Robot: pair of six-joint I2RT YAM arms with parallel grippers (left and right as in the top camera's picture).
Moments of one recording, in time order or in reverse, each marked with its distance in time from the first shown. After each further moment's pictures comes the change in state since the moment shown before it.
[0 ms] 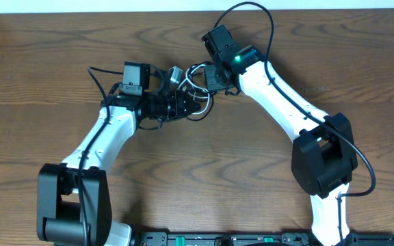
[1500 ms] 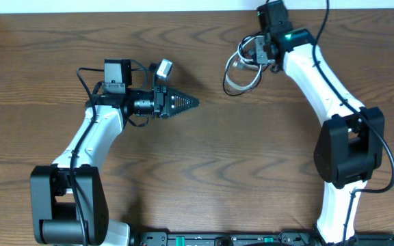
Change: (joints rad) left arm 0.100 0.000 0.000 0.057 0.489 -0.005; right arm -0.260 -0.014 0.000 0.121 0.216 -0.205
